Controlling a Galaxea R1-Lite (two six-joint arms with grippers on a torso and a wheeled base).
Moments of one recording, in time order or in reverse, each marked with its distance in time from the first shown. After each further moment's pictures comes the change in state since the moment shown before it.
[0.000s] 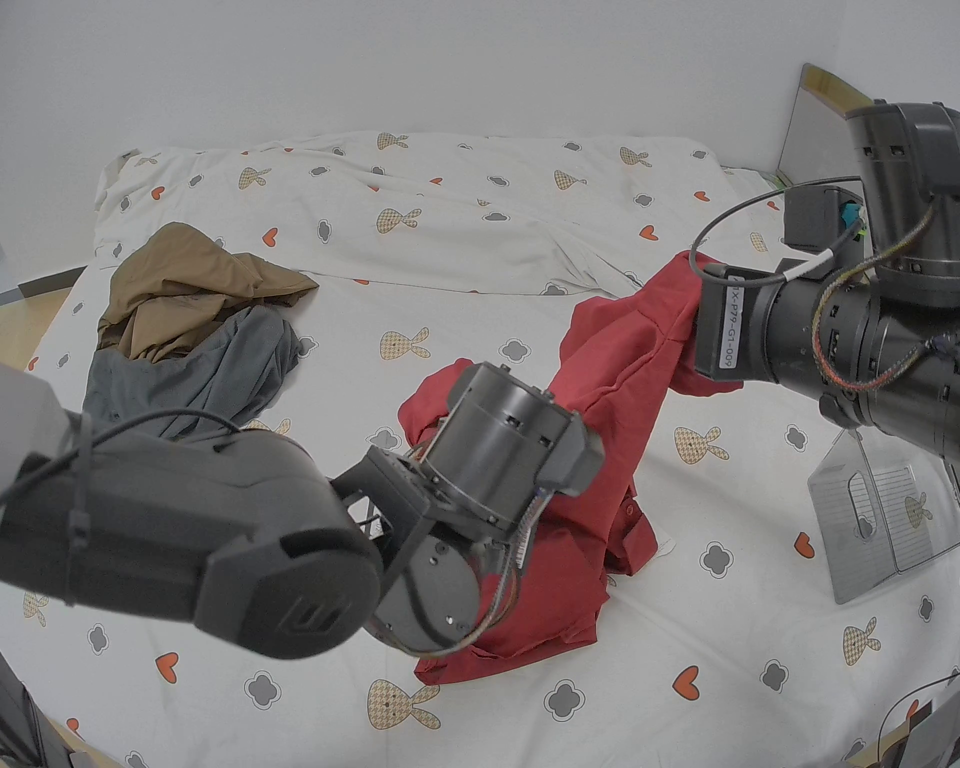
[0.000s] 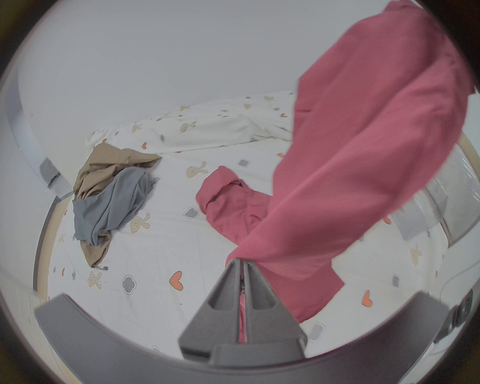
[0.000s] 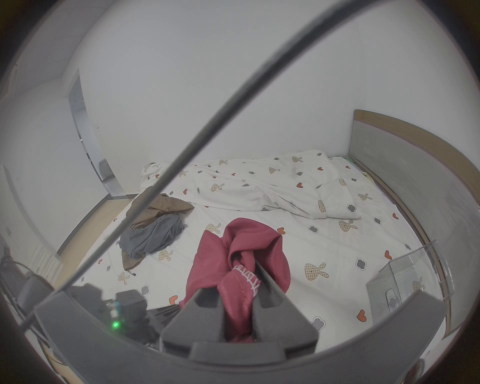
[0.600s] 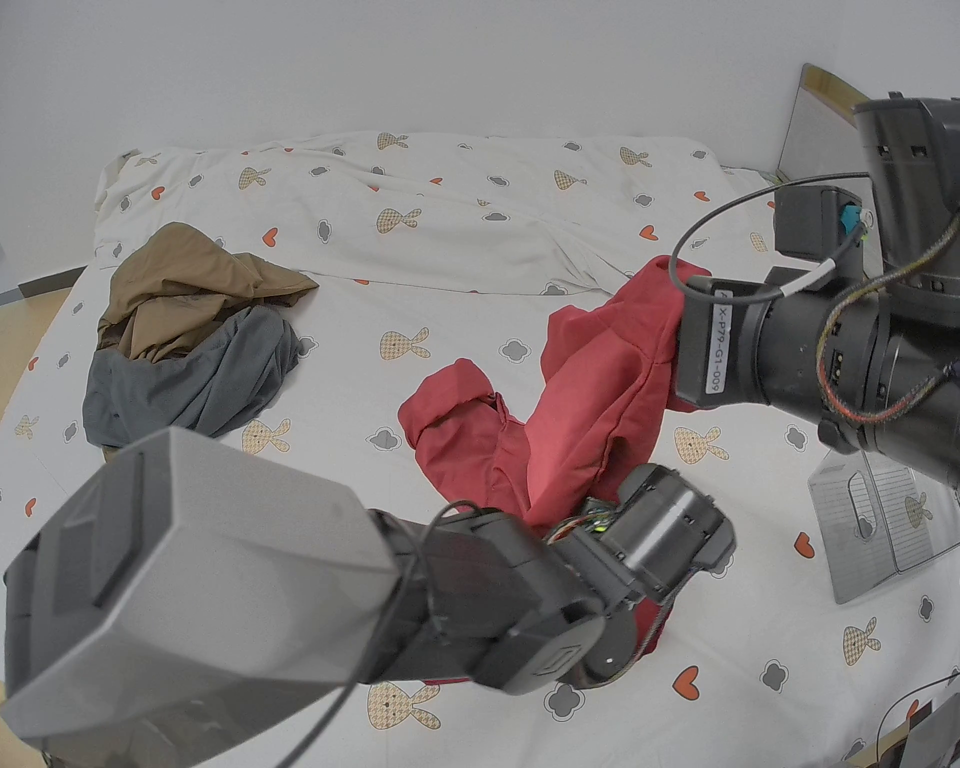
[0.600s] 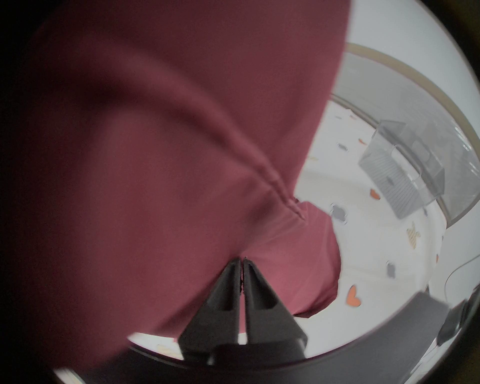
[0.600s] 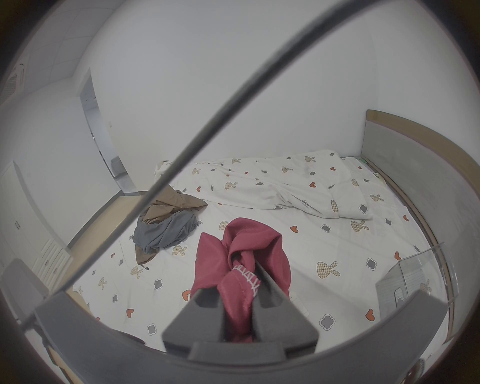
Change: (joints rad) left arm -0.113 0.325 -0.275 0.063 -0.022 -0.060; right arm 0.079 -0.002 0.000 0.000 -0.001 -0.001
